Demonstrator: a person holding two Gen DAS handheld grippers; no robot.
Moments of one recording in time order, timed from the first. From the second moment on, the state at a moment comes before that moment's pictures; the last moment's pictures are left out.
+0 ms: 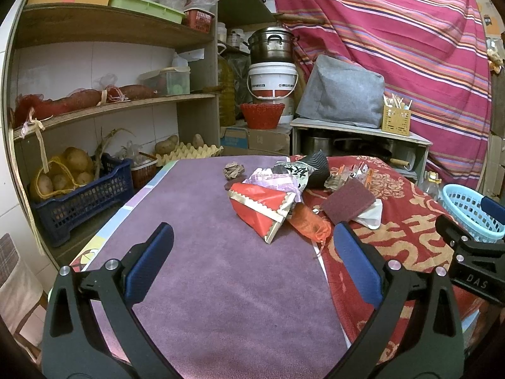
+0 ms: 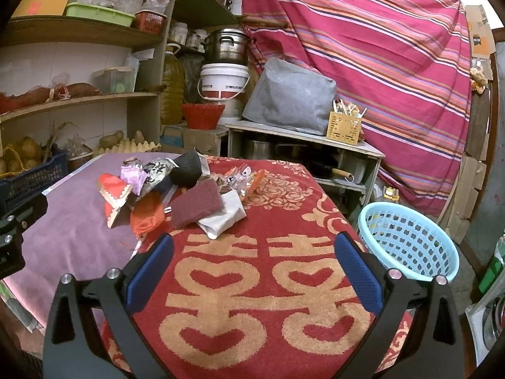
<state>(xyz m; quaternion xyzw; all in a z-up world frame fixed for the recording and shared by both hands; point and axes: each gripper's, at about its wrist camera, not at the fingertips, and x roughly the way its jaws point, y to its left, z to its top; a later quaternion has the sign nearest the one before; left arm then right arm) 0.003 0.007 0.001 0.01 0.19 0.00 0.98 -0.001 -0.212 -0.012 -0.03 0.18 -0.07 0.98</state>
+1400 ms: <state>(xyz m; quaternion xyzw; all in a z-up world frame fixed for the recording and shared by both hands) 0.004 0.013 -0.007 0.01 0.19 0.00 0.98 0.004 -0.206 -0.016 -0.04 0.19 -0.07 0.98</state>
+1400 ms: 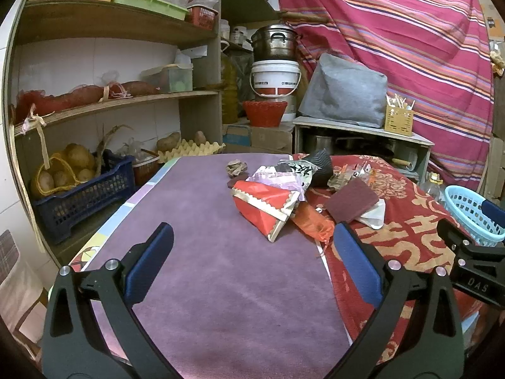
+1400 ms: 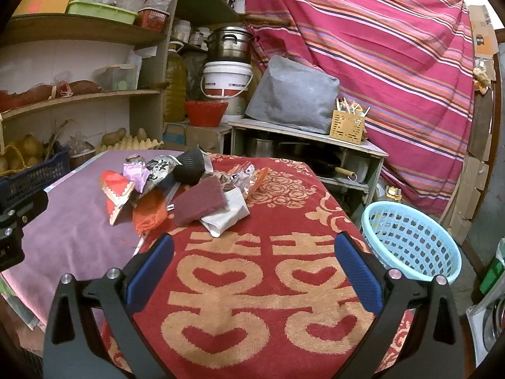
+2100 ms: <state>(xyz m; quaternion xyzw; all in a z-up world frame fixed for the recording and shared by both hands) 0.023 0.027 -0.011 0.00 0.22 0.01 0.97 0.015 -0.218 0.005 -0.02 0.19 -0.06 0.98</state>
